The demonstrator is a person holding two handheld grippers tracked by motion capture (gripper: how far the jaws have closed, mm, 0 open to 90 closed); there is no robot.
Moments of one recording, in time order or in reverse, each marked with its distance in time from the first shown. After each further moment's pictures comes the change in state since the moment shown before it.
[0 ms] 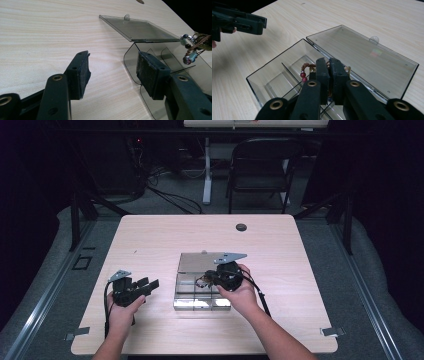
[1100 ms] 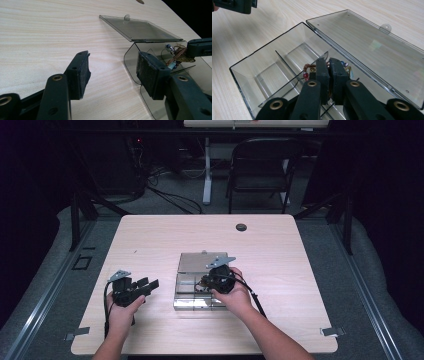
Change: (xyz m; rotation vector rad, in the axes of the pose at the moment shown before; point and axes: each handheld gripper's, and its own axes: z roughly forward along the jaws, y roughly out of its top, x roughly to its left) left arm 0.000 0.000 0.000 -0.001 0.000 0.000; right arm 0.007 -0.008 0.028 0.083 -0.015 -0.037
